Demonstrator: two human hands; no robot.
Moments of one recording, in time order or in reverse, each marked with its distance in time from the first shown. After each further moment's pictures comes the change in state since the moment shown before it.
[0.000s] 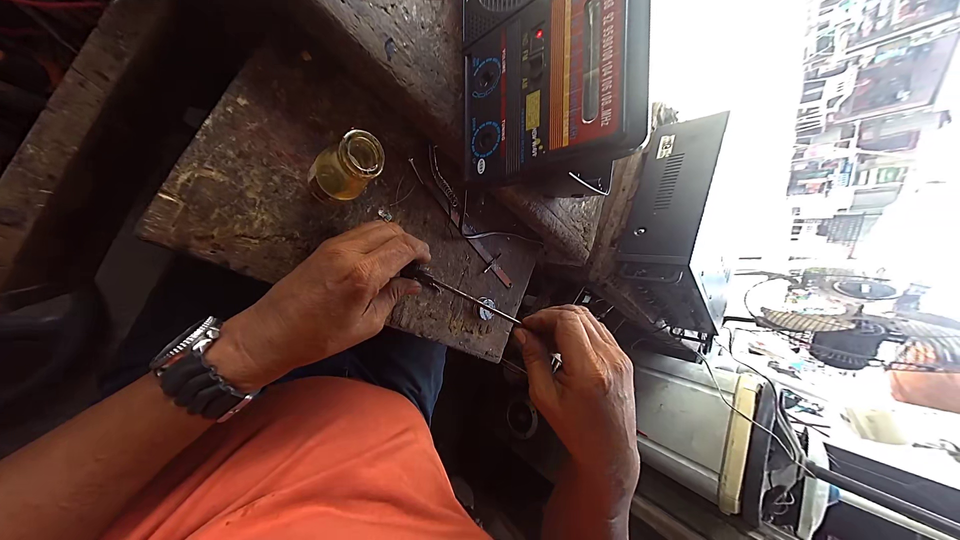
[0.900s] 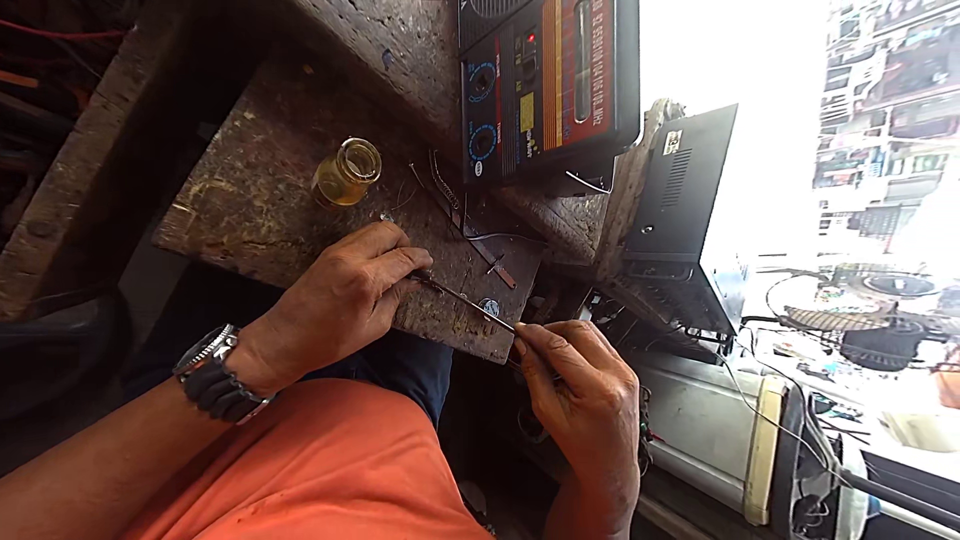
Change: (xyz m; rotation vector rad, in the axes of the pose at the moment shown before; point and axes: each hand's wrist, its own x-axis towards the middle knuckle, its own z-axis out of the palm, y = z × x) left_hand -0.001 0.006 0.002 0.049 0.029 -0.053; right_hand -0.014 -0.002 0.004 0.096 0.090 0.024
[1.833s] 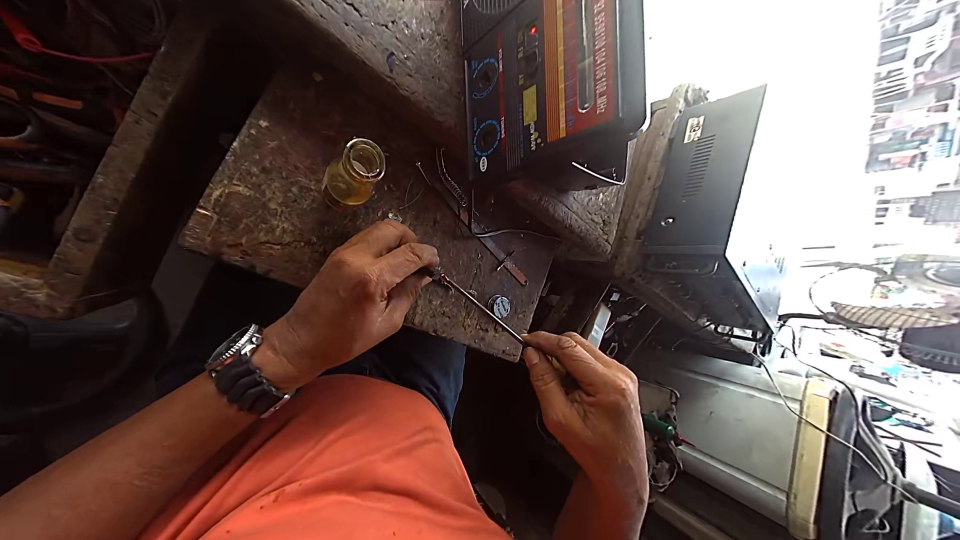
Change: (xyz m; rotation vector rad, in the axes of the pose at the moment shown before) left_hand 0.000 0.007 0.004 -0.020 0.077 -0.022; right_hand -0.016 0.006 0.006 0.255 -0.063 0.099
